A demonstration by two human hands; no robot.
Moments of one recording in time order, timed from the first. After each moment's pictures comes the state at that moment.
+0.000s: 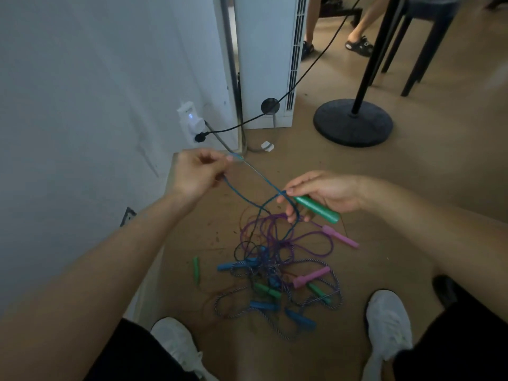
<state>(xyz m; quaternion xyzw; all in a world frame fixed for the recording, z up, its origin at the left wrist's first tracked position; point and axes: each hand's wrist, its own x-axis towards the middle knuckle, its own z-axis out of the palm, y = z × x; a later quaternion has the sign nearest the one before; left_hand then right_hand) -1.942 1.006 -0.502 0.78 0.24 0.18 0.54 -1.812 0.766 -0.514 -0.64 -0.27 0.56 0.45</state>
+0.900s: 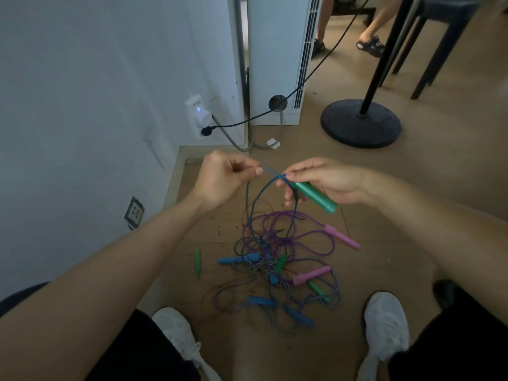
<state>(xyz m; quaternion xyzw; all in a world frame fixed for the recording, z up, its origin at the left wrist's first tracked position) -1.946 0.981 -0.509 0.87 0.09 0.19 0.44 -1.814 0.780 -0.504 -0.65 -0.32 0.49 0.49</state>
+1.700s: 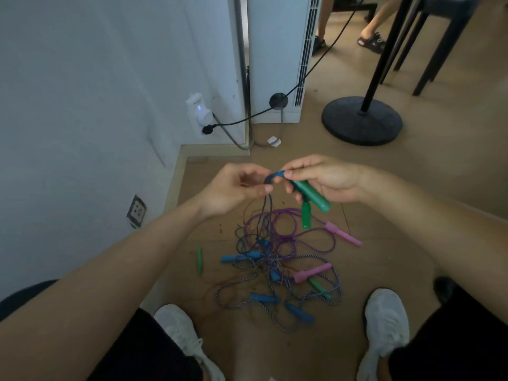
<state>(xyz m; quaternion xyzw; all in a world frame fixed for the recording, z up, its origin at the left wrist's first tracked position) -1.954 0.974 -0.515 0.85 0.05 0.02 0.52 -1.818 0.782 -0.499 -0.60 -0.27 0.54 0.52</state>
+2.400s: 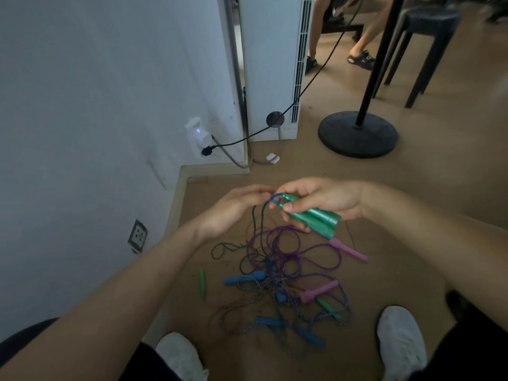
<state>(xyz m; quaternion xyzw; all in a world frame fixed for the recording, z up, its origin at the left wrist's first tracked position) -1.952 0.972 -0.498 0.83 0.07 -0.06 0.55 -1.821 0.783 -0.487 -0.60 -0.35 0.57 0.44</state>
